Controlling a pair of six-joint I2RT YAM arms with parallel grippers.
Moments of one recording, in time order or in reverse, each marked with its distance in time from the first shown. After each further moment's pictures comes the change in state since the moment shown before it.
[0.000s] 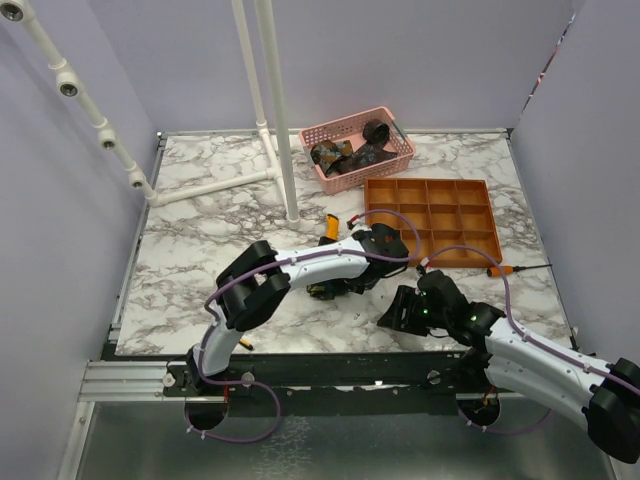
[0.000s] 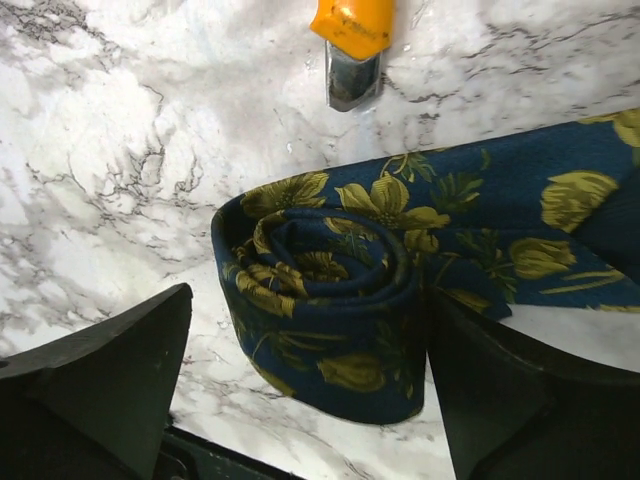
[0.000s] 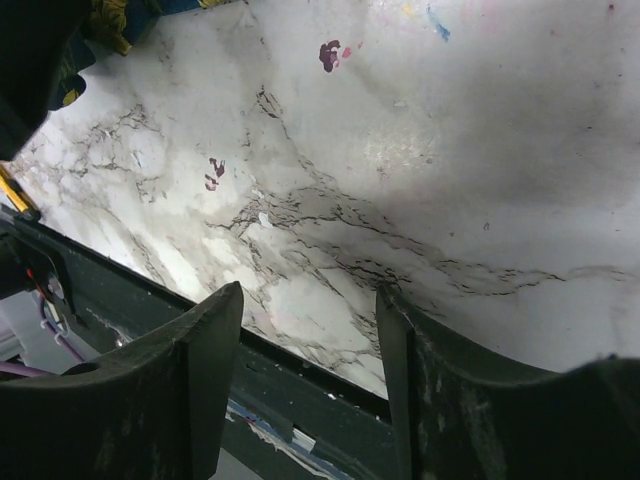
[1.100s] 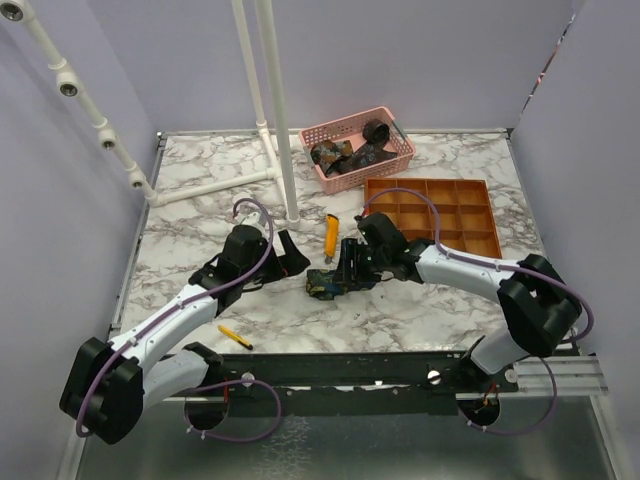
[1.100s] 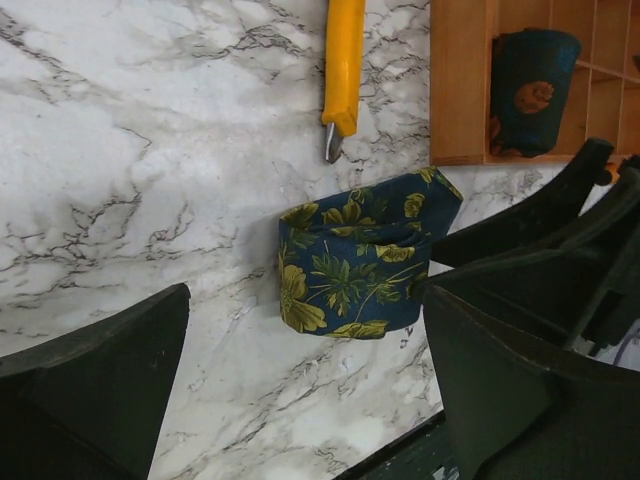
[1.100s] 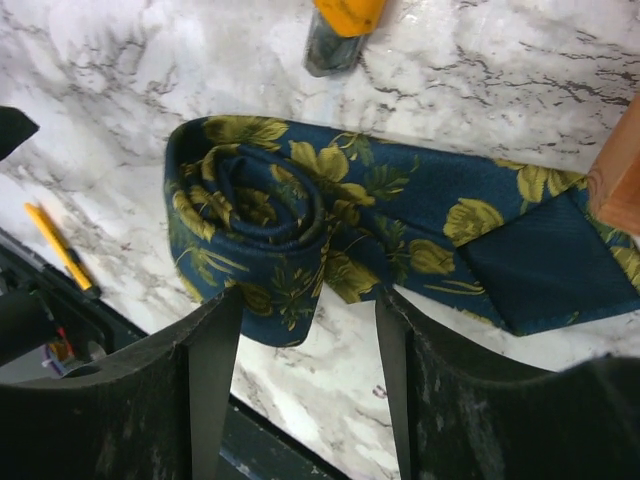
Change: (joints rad) left arm 0.570 -1.078 -1.087 1.074 0.748 0.155; right arm 0.030 0.725 0.599 0.111 -0.037 -0.224
